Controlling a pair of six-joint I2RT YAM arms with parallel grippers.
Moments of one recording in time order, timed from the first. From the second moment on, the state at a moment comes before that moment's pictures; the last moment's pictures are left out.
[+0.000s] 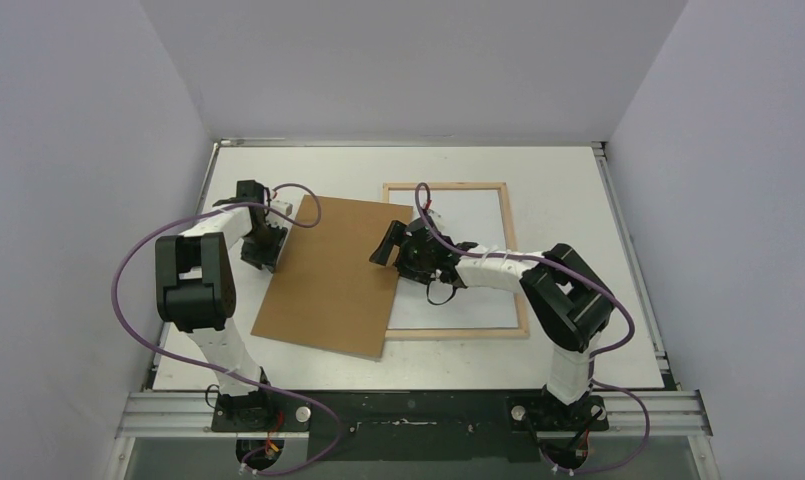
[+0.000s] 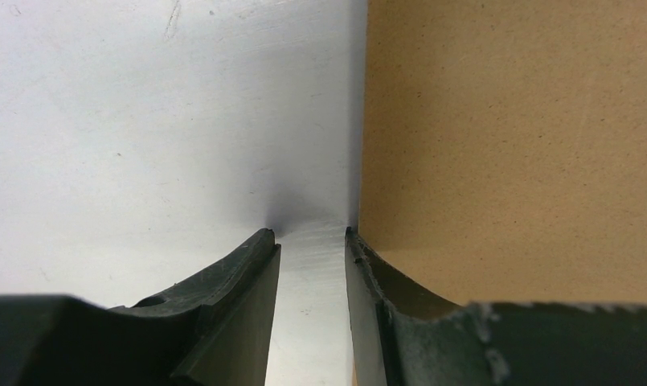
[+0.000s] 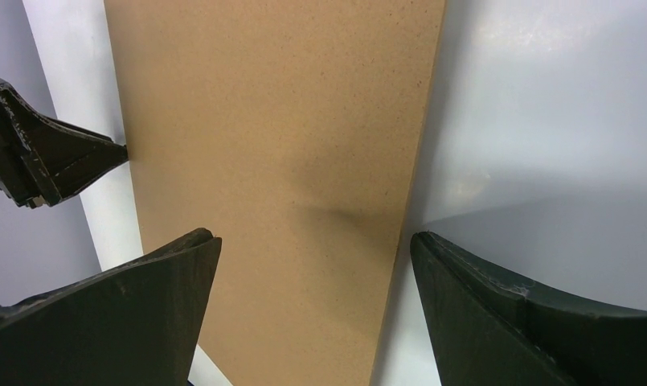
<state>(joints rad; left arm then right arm) 0.06 1.86 1.21 -0.68 -0.02 0.29 0.75 1.84 1.06 0.05 -0.03 1.02</state>
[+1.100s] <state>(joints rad) 0.07 1.86 1.25 -0.74 0.01 0.28 0.82 1.72 1.05 0.19 -0.01 1.05</state>
